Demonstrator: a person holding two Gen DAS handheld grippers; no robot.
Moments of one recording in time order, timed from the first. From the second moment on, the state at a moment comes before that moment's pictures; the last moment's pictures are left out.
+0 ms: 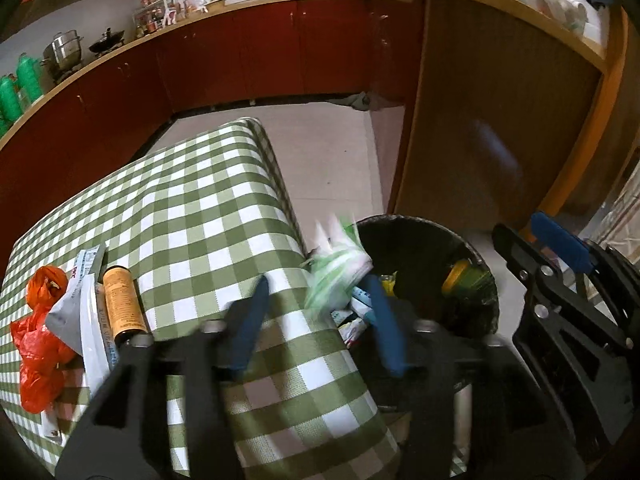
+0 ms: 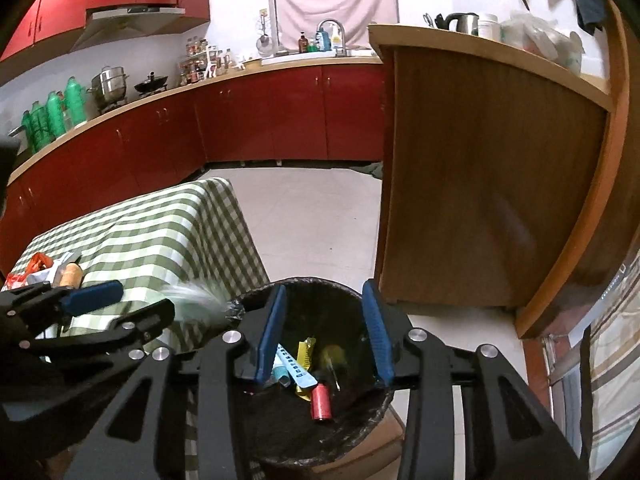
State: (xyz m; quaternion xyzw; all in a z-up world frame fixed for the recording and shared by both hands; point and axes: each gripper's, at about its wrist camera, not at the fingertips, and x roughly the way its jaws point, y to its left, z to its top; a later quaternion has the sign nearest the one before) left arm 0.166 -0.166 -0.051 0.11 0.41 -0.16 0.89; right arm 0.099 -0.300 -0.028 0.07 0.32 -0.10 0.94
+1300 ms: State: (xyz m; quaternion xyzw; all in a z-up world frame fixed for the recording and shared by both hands) left arm 0.099 0.035 -0.011 0.04 0.39 -0.03 0.92; right arm 0.084 -0.185 0.002 0.04 0.33 0.01 0.94
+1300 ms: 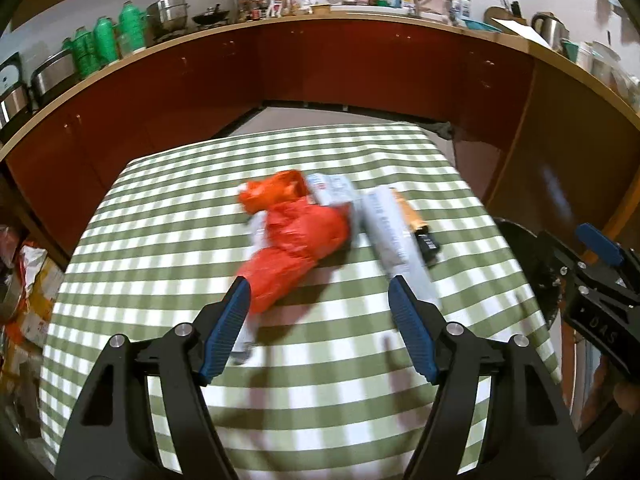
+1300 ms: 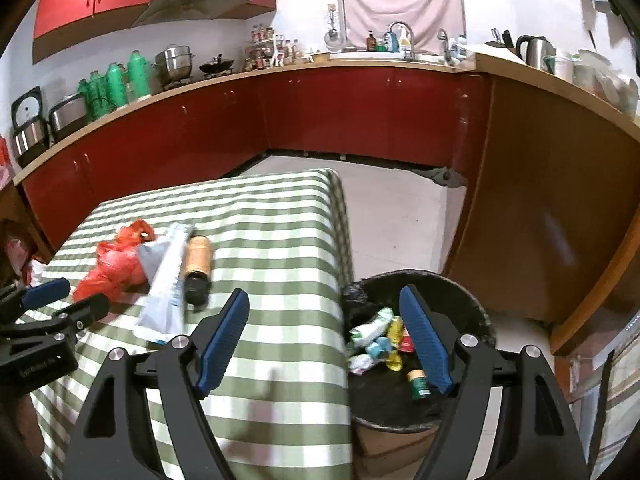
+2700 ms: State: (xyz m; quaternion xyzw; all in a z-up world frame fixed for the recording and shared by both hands) left arm 0.100 0.105 -0.017 0.01 0.40 -0.01 0.92; right arm 0.115 -0.069 -0.008 -0.02 0.40 0.10 0.91
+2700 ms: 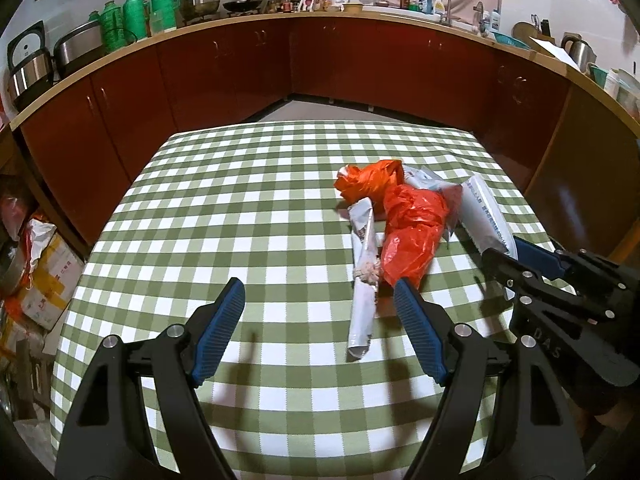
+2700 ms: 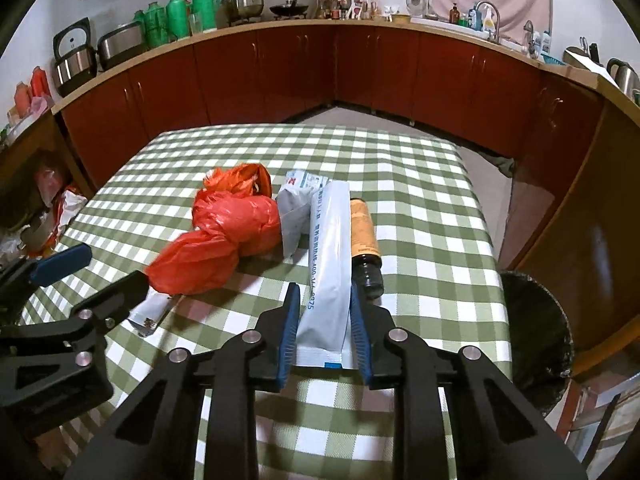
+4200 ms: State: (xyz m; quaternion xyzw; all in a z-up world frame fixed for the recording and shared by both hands) left arm 0.087 0.014 0.007 0.05 0.34 -0.07 0.94; right arm 0.080 -0.194 0.005 0.00 0.33 0.00 0.94
